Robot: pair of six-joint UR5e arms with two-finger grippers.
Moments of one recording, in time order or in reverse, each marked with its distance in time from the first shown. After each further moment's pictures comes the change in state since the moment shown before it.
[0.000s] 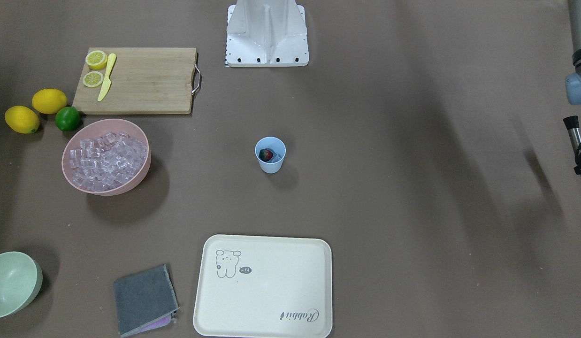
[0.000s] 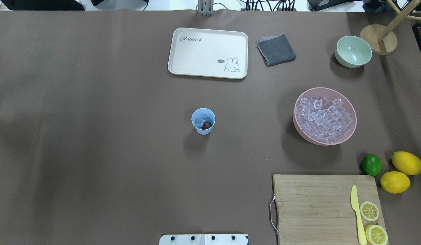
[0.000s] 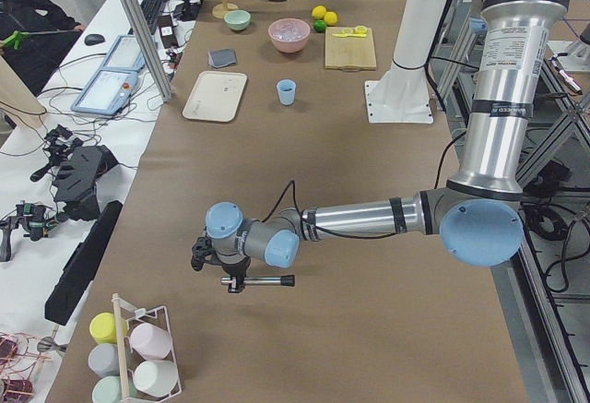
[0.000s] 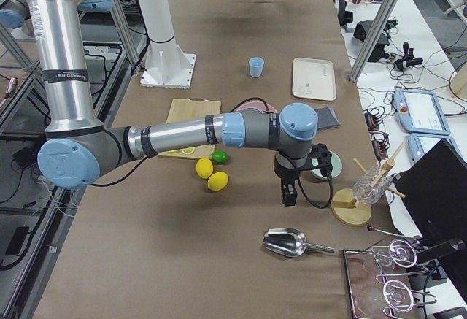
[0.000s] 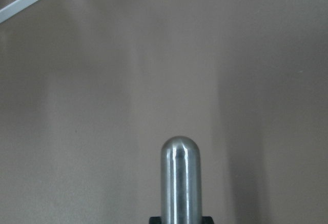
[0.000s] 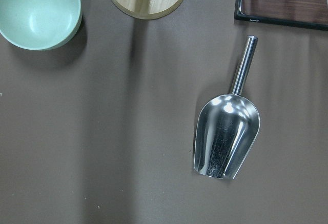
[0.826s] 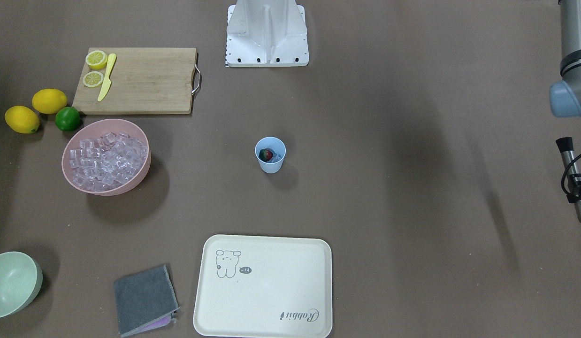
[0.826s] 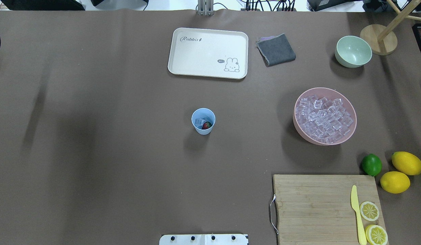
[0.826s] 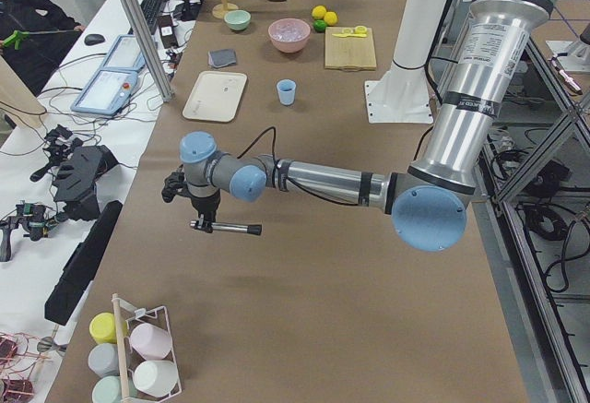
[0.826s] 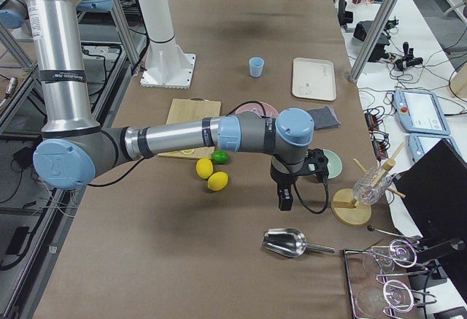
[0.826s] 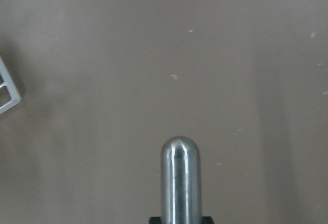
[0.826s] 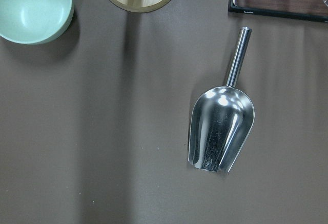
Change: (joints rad) left arm 0.017 -0.185 -0.071 0.224 0.072 0.068; right arm 0.008 -0.016 -0.007 0.001 -0.003 -0.006
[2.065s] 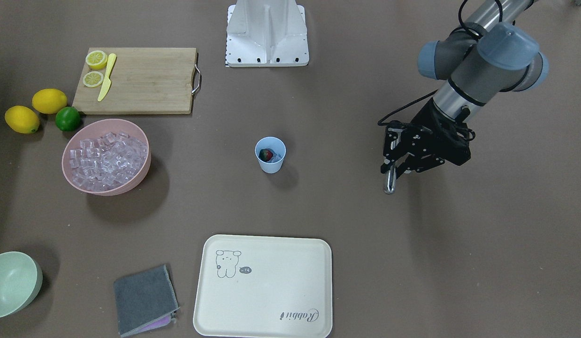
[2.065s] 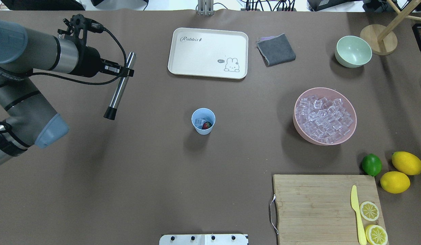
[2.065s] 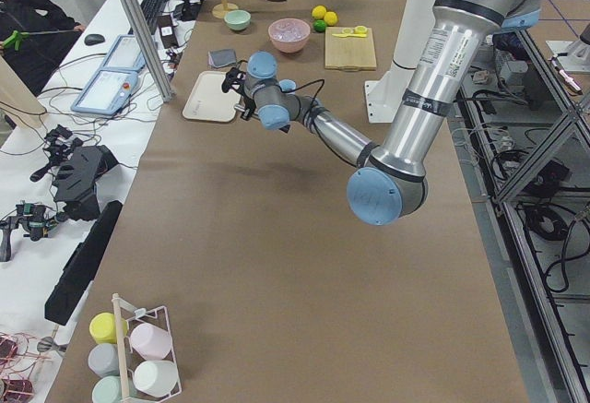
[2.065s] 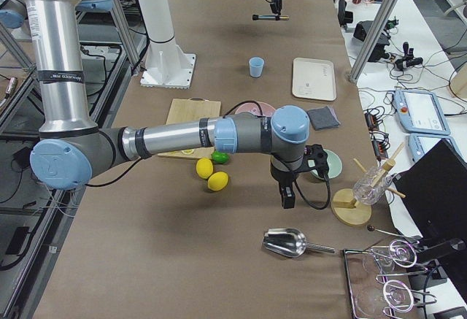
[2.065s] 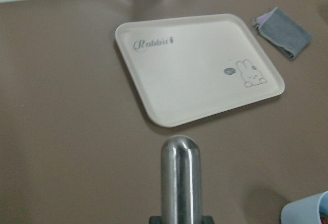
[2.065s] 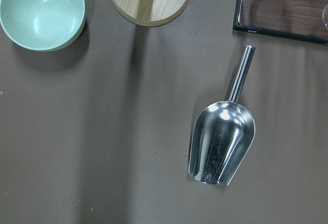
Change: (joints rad) left arm 0.406 -0.120 -0.352 -0.288 0.038 -0.559; right arm 0.008 -0.021 0.027 0.053 0.003 -0.008
